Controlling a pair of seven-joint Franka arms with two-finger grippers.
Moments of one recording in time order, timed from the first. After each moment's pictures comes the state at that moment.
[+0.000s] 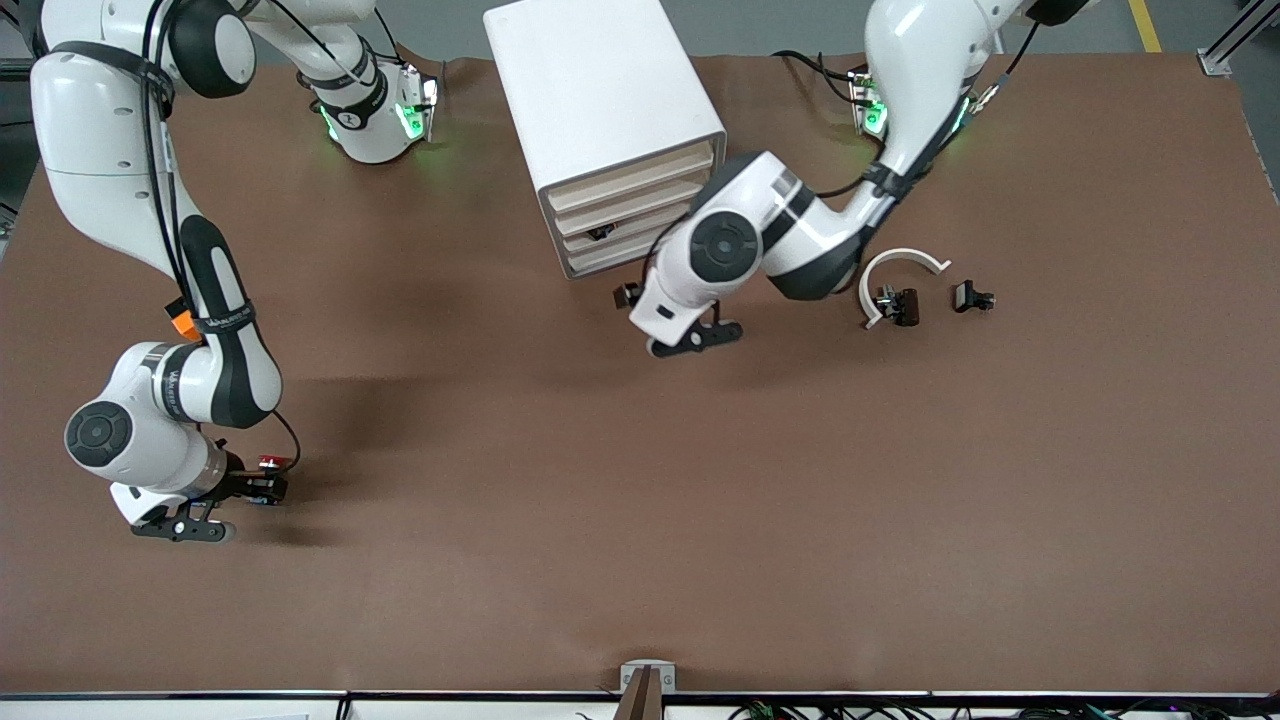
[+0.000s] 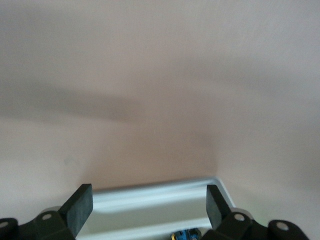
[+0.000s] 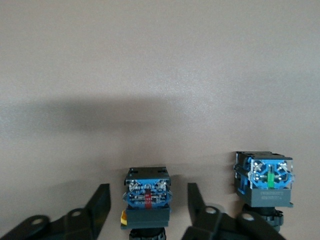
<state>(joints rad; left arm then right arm) -0.34 0.57 -0.45 -1.58 -0.11 2.02 -0.89 -0.04 0.78 -0.09 -1.55 -0.03 2.39 0.00</state>
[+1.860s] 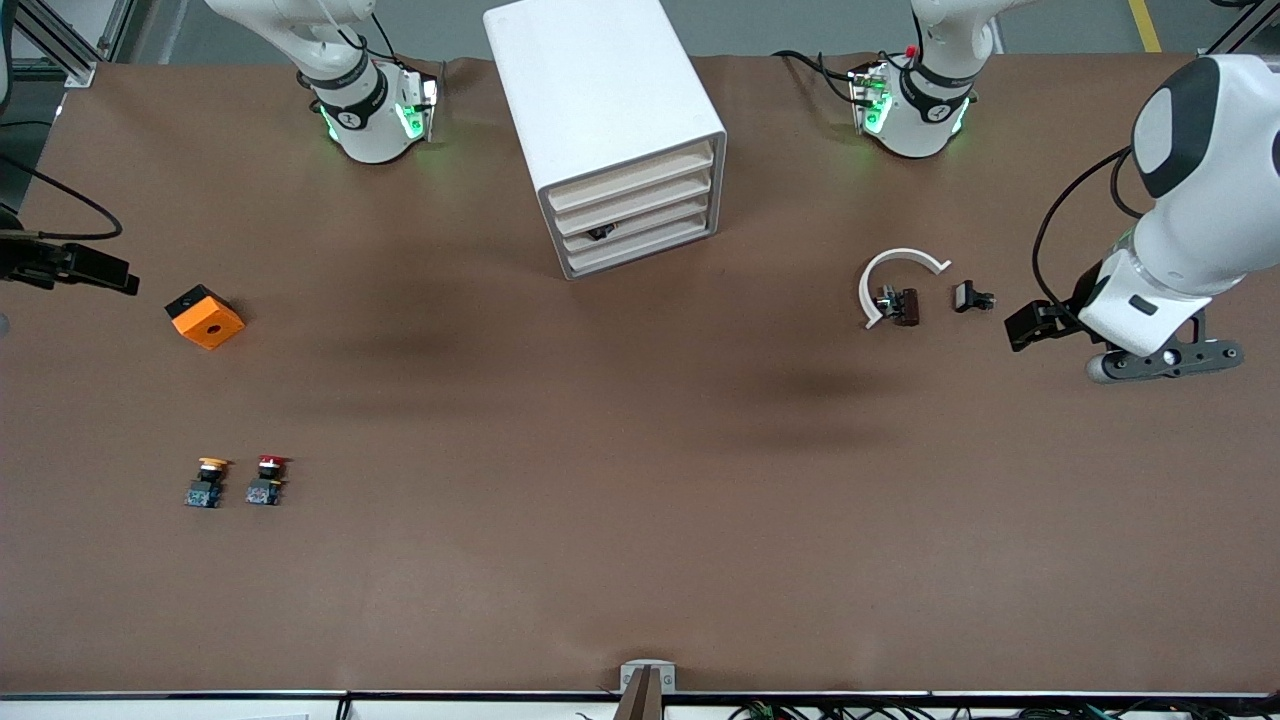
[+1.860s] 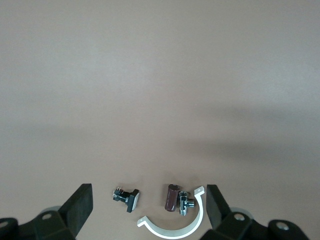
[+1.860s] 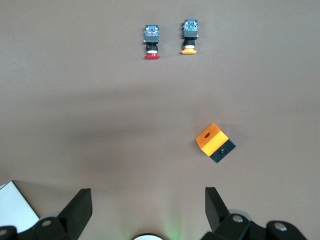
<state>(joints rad) 0.34 0.08 -0.45 -1.80 0.10 1.85 -0.23 -0.05 0.08 -0.08 -1.54 -0.03 1.47 -0.05</state>
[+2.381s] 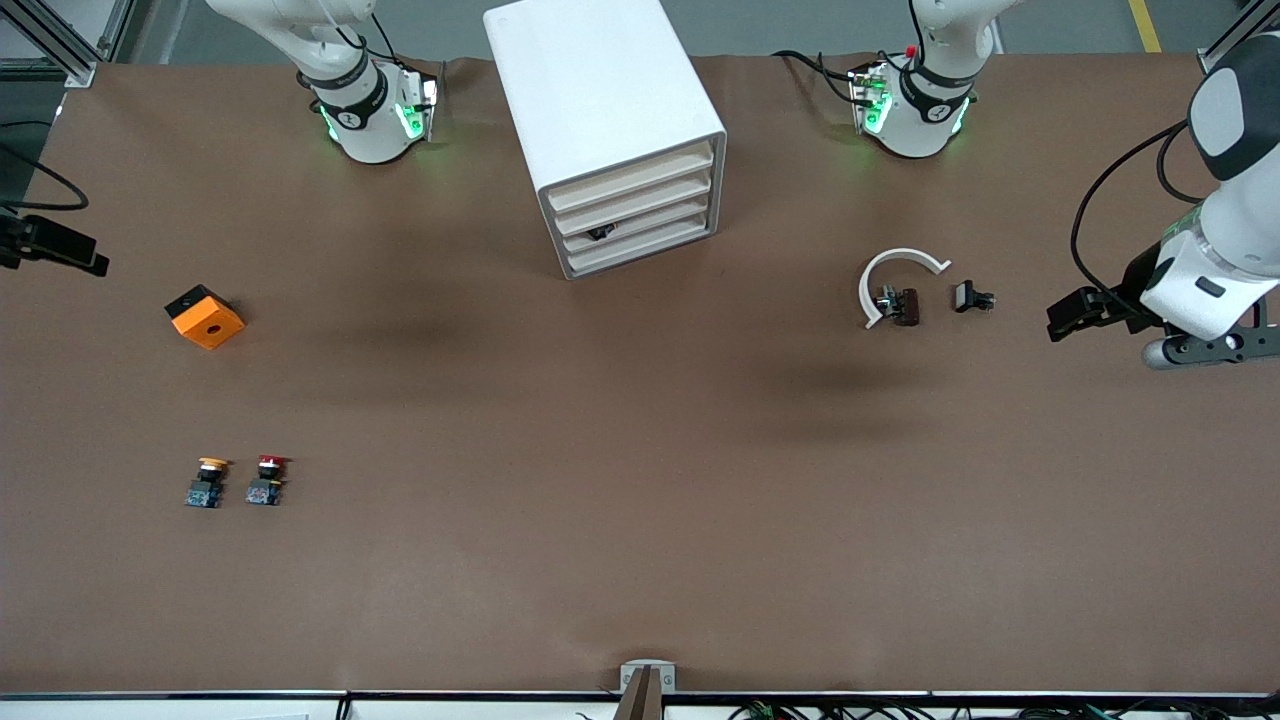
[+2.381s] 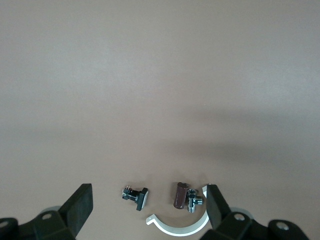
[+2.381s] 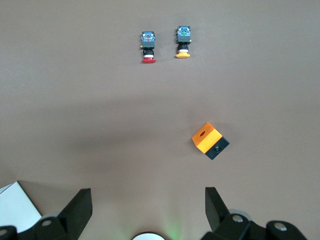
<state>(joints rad) 0.42 0.03 -0.45 -1.82 0.04 1.85 -0.12 -0.07 0.05 -0.08 -1.49 -0.03 1.42 -0.05</state>
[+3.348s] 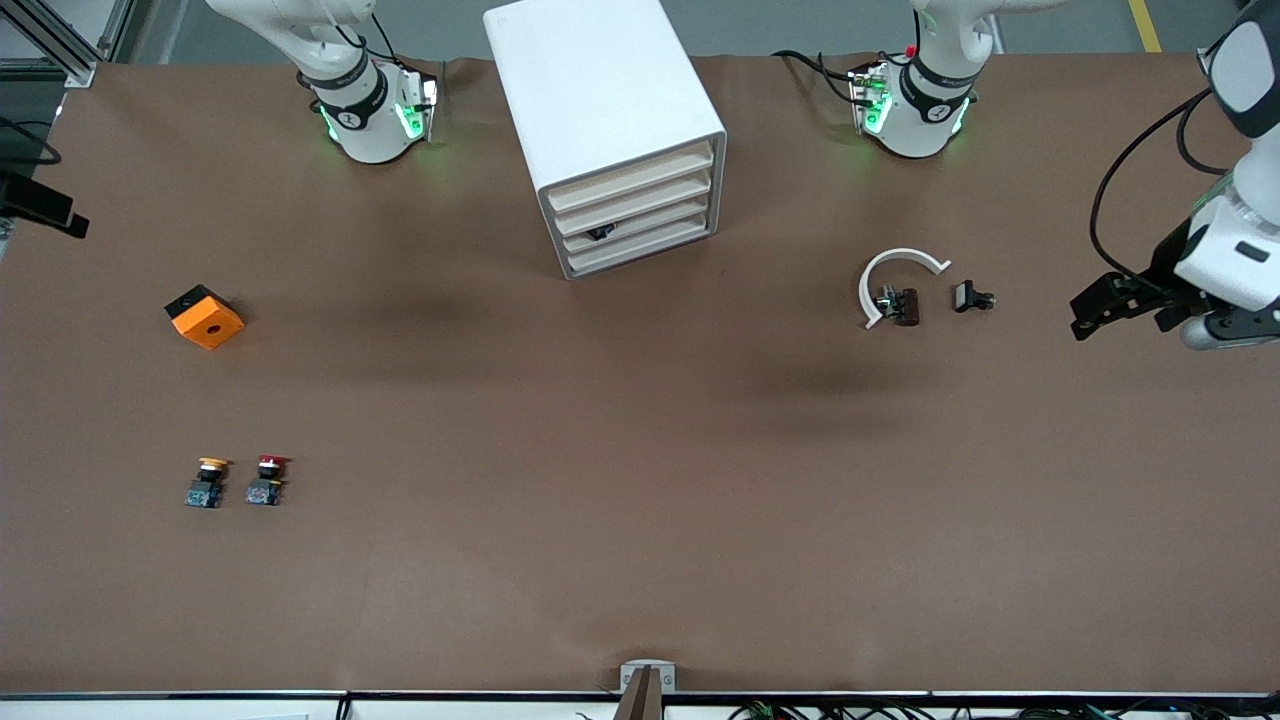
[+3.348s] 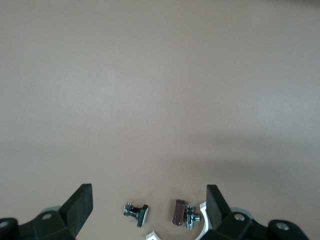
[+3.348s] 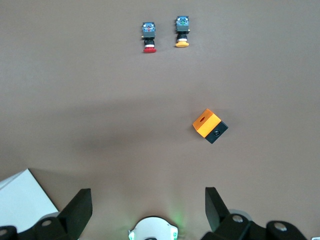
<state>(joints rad) 0.04 -0.02 -0.07 -1.77 0.04 1.90 -0.13 -0.07 0.00 -0.08 -1.45 -0.02 1.32 -0.05</state>
